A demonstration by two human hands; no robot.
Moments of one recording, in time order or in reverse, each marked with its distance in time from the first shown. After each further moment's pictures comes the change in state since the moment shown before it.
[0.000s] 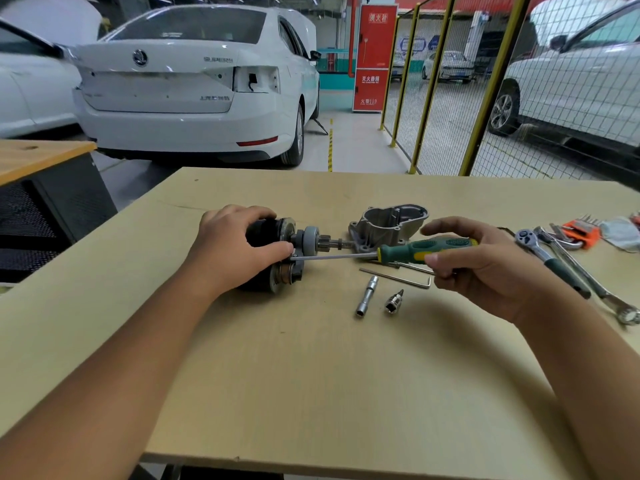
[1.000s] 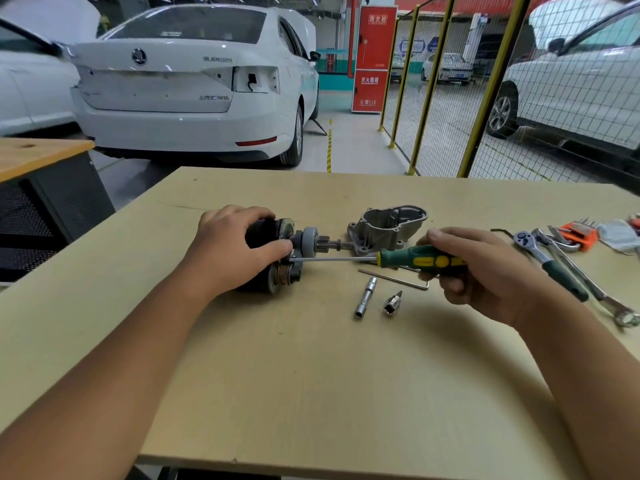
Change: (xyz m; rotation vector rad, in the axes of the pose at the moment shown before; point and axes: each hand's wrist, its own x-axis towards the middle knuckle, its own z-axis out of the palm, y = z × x) left_hand 0.001 0.000 -0.003 0.031 -0.055 0.007; right_hand -0.001 -0.002 0.003 -0.089 0.043 0.057
